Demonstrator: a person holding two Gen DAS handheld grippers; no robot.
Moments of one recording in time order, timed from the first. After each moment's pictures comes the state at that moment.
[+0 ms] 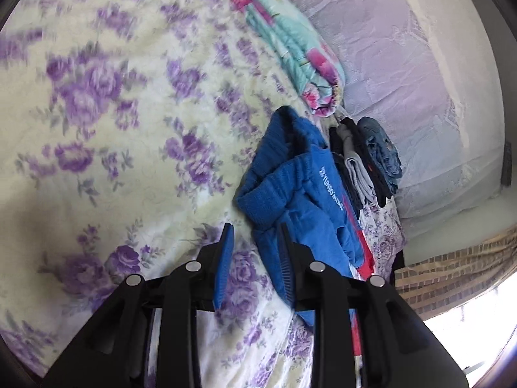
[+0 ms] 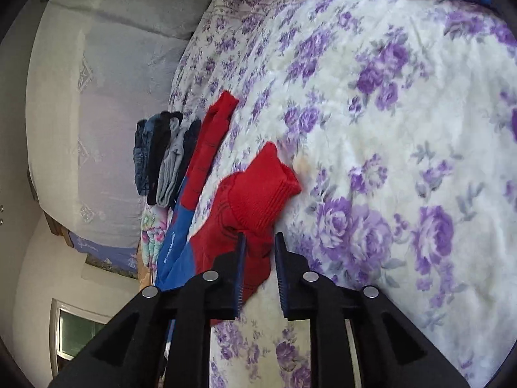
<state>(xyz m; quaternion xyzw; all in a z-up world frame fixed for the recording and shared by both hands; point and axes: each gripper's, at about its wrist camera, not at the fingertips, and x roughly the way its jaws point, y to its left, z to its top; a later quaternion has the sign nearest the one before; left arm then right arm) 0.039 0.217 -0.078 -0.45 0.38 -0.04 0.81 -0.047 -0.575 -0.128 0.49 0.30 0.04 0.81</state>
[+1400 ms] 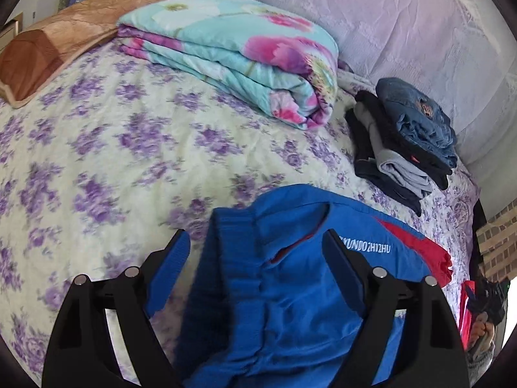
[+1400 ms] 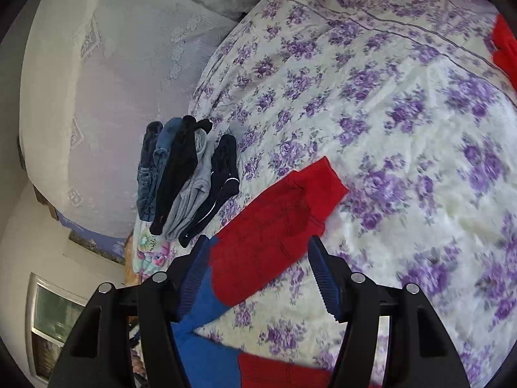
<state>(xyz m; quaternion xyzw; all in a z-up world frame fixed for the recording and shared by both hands) 0.263 0.161 -0.019 -0.21 0.45 -0.01 0.86 0.210 -0.544 -0.031 0.37 0.37 0.08 0.85</state>
